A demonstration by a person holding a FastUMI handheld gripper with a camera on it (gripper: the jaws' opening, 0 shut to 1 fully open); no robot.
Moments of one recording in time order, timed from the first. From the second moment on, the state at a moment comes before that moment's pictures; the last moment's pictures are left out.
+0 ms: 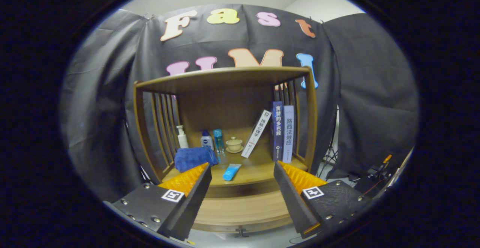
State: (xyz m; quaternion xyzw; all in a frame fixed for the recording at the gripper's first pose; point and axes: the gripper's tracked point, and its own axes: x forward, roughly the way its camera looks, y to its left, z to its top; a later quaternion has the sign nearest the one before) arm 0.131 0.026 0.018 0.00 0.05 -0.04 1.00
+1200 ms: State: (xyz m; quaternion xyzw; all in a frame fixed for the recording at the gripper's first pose) arm 0.006 -0.024 -0.096 -0.03 -0.01 -0.04 1.00
